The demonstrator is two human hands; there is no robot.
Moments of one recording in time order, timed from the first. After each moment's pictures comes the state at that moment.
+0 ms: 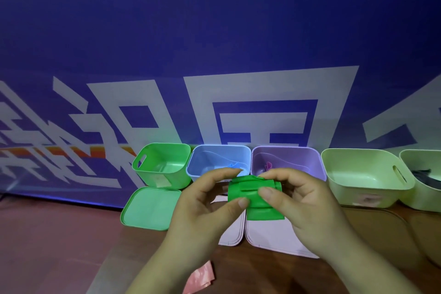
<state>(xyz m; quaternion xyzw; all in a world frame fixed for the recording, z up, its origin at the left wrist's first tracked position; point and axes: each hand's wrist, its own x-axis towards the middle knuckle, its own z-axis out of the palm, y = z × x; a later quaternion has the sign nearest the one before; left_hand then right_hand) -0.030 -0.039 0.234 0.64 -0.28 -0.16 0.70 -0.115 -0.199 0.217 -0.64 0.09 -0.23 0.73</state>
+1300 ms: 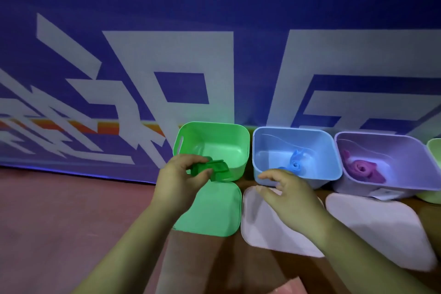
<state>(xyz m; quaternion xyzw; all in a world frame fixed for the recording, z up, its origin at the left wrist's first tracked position) 0.331 0.124 0.099 0.88 -0.24 -0.07 0.41 0.171 -0.072 0.100 -0.85 0.26 -0.03 0.45</state>
